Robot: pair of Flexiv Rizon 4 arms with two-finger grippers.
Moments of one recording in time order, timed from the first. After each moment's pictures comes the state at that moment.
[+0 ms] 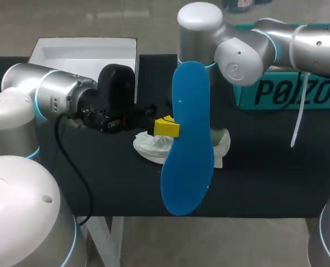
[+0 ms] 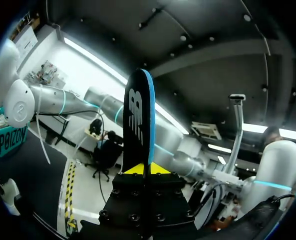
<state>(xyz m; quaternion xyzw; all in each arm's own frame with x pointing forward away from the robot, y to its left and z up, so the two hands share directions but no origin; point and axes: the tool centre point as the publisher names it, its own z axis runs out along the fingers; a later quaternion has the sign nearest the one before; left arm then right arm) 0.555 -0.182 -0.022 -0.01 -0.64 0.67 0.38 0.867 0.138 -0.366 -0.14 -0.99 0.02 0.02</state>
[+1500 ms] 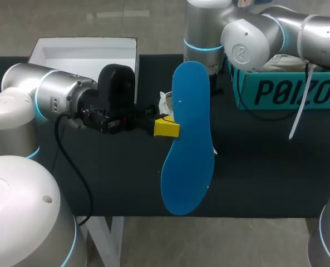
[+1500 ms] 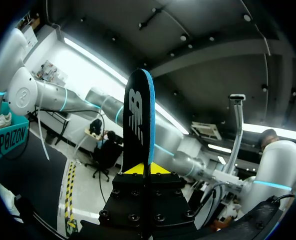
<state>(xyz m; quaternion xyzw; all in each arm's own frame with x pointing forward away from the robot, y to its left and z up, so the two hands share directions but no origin) 0.555 -0.182 -0.022 -0.01 -0.64 0.67 0.38 0.873 0.137 -0.344 -0.54 -0.84 0.02 0.03</state>
